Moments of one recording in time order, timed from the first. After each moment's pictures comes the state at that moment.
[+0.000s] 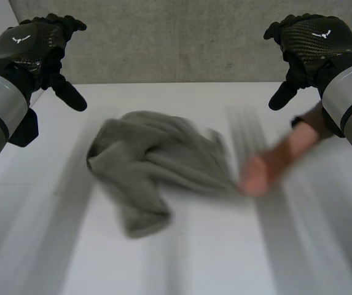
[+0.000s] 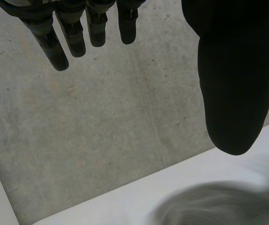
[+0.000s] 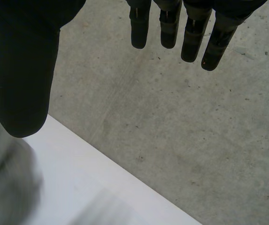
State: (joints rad) left arm 4.31 -1.61 -1.37 3.03 -1.63 3.15; right arm 2.00 -1.44 1.27 0.13 1.59 2.93; left_hand 0.17 0.17 0.17 0.17 0.03; right_hand 0.21 0.24 0.22 0.23 0.06
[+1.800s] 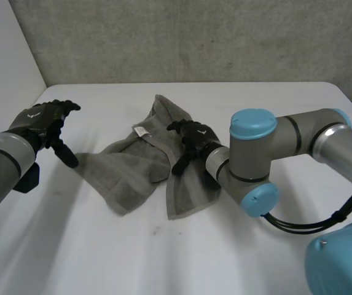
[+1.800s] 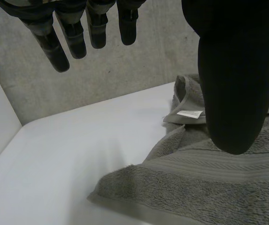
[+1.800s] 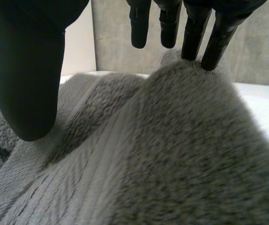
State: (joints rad) left arm 4.50 -1.76 -1.58 3.08 -1.52 3.15; right arm 2.19 -0.56 0.79 0.01 1.41 3.37; left_hand 0.19 0.19 0.19 0.19 0.03; right_hand 0.21 0.24 0.22 0.23 0.06
